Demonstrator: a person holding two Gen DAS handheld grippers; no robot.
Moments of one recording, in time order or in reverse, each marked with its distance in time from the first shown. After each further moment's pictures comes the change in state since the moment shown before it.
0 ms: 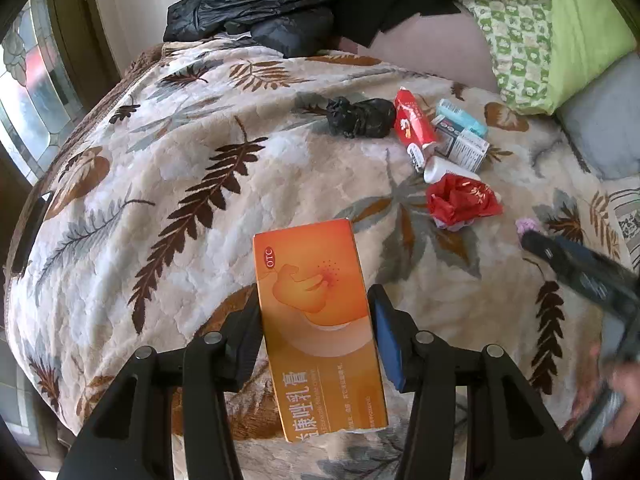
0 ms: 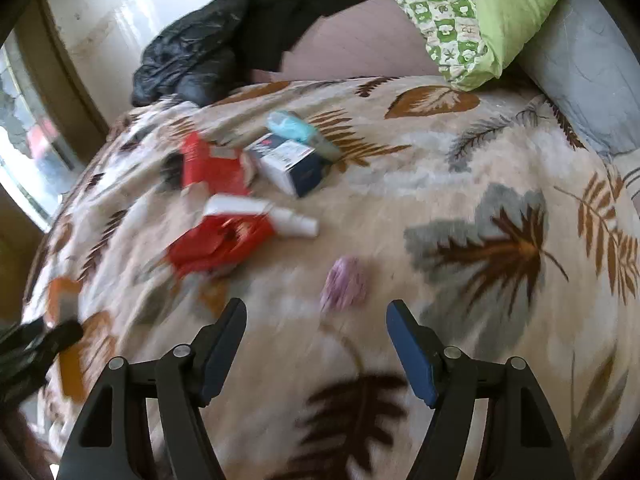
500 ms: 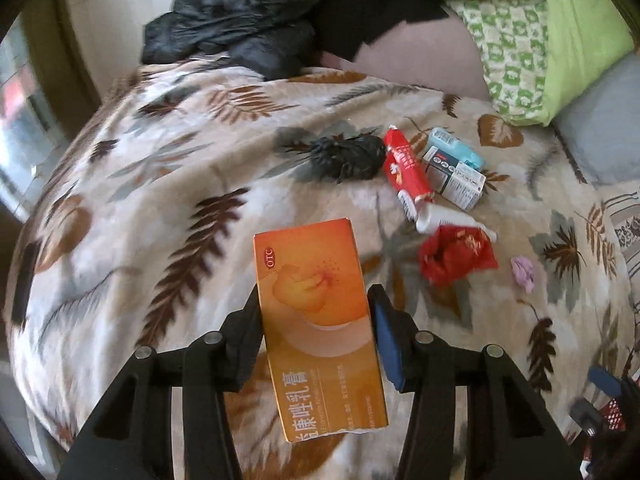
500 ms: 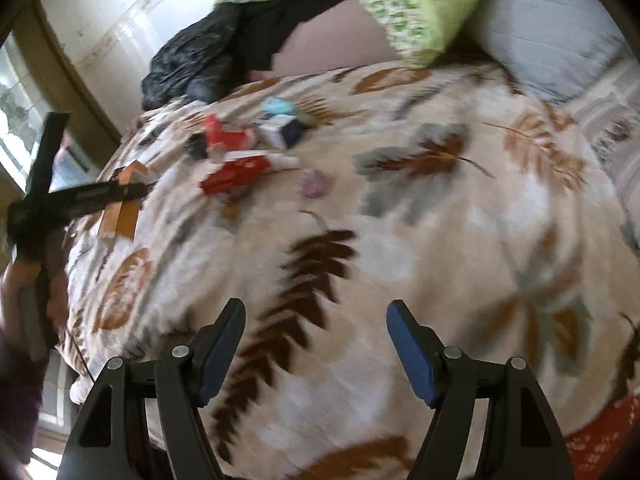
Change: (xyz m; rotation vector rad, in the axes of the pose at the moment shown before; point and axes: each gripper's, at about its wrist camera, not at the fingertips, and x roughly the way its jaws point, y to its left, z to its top) left arm 0.002 -0.006 0.050 0.042 -0.012 -0.023; right arm -0.097 -0.015 -0.082 0.053 0.003 0.086
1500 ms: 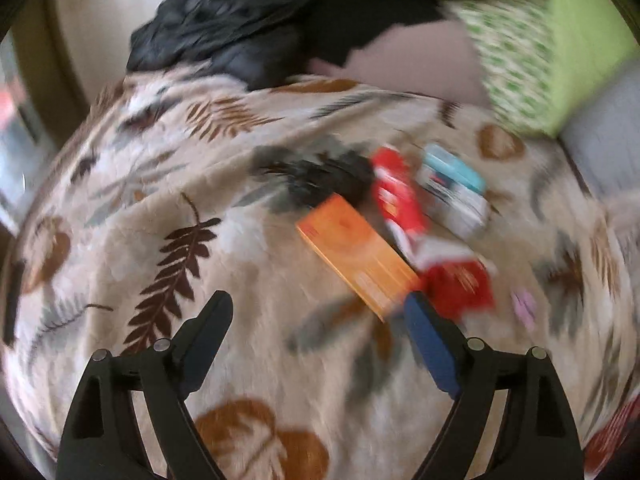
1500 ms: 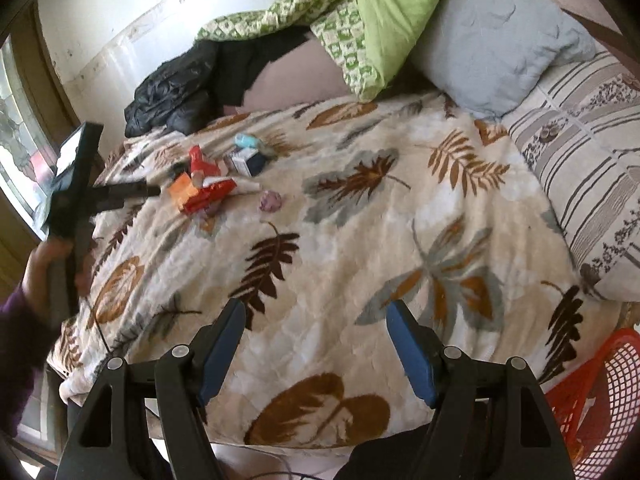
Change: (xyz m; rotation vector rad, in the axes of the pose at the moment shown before) left arm 0.042 -0.011 0.039 -0.010 -0.009 -0.018; right arm -0.077 -0.033 -0.040 0.054 -0.098 -0.148
